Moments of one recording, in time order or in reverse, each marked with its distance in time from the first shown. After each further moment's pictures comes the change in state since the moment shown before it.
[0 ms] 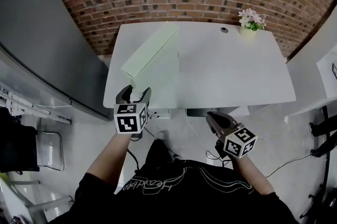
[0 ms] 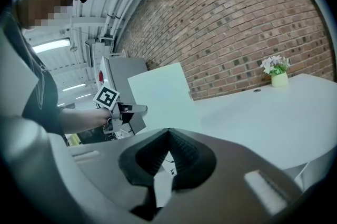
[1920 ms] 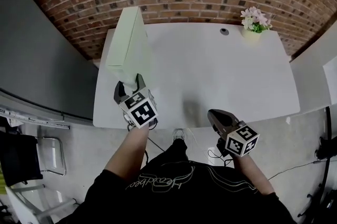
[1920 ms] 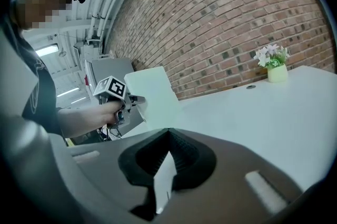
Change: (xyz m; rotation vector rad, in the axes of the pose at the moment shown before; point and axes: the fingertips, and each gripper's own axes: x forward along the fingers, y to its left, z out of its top) left arm 0.108 0.028 0.063 -0.231 -0.071 0.464; right arm 0.048 -0.107 0.027 0.068 0.036 -0.027
